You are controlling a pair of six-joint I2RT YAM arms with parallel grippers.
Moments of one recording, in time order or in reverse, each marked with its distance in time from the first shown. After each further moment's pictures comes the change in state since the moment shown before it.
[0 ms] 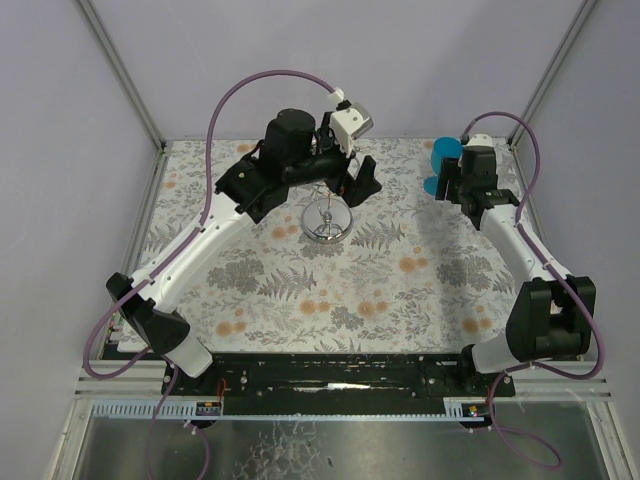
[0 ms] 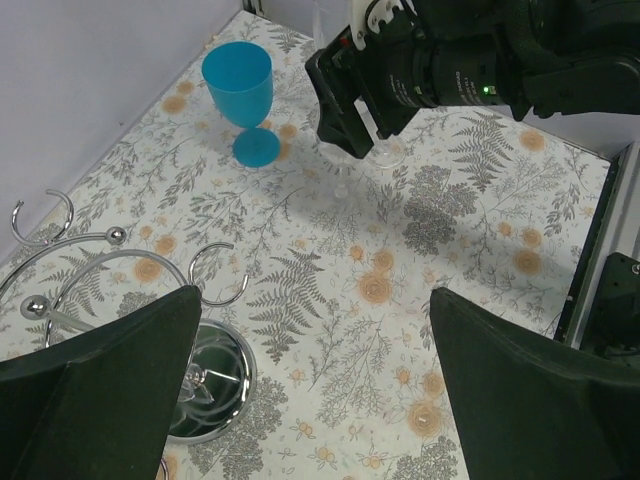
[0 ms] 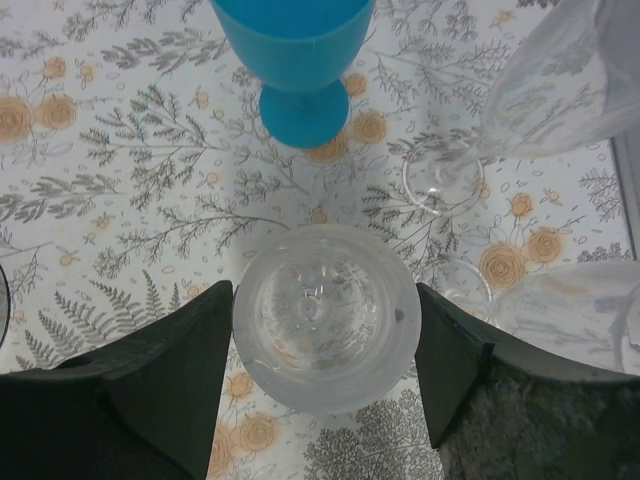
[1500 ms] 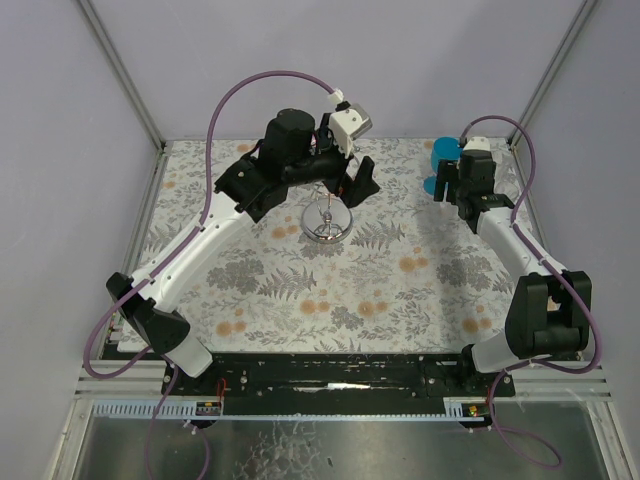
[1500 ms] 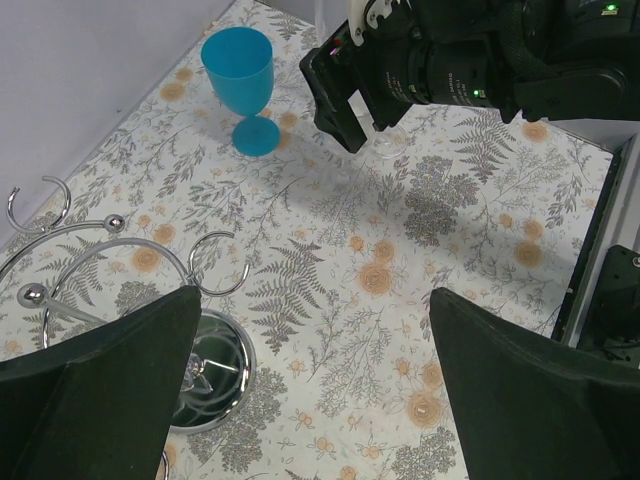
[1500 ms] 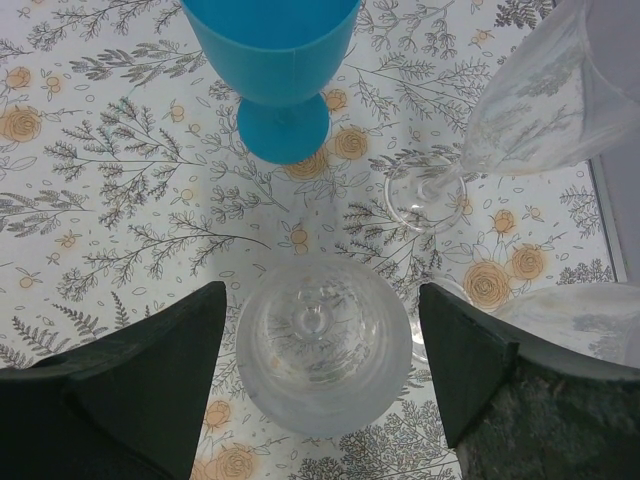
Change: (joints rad) left arm 0.006 0.001 0.000 -0.028 0.003 0.005; right arm 0.000 0.019 -0.055 0.127 0.050 -0.046
